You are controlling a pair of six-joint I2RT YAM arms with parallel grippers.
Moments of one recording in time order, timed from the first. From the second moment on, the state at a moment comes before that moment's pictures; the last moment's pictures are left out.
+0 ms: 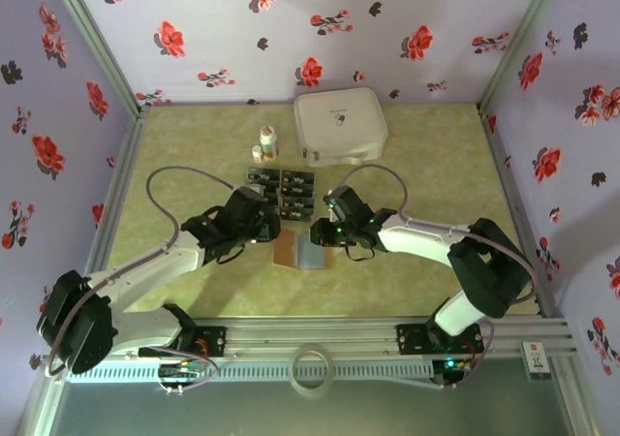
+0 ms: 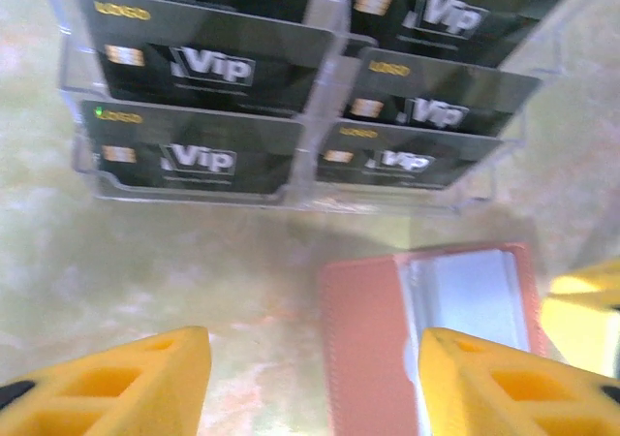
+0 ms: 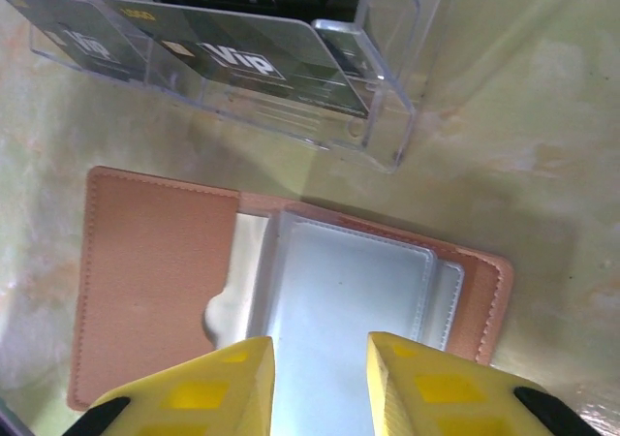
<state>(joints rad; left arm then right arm) -0.77 1.20 0.76 -0.44 -0.16 -0.64 0.79 1.56 0.81 -0.18 -0.21 0.71</state>
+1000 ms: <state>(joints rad) -0.89 1.46 0.69 -0.30 -0.16 -0.68 0.77 1.67 0.83 -0.16 -0.23 0.71</state>
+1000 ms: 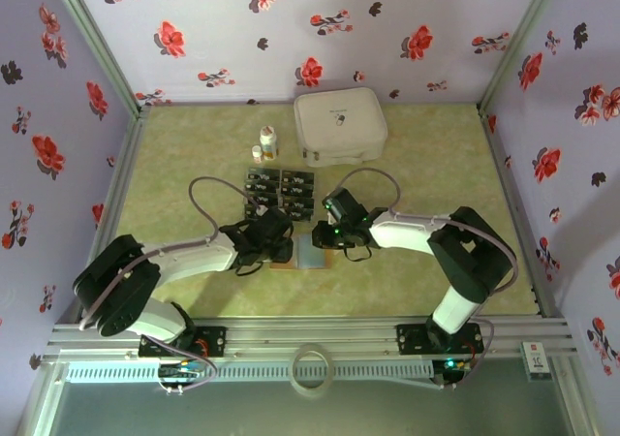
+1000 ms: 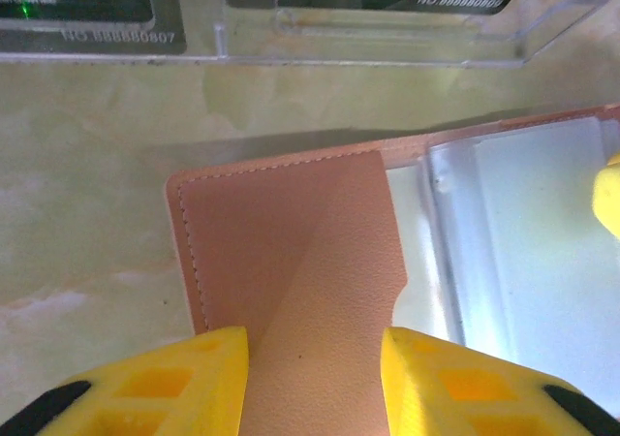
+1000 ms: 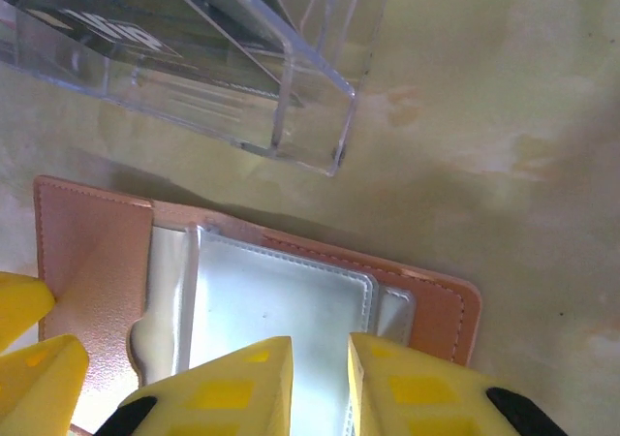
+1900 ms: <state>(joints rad) -0.90 1.34 0.49 -0.02 -0.17 -0.67 0.78 1.71 0.83 -0.08 -0.30 0.73</state>
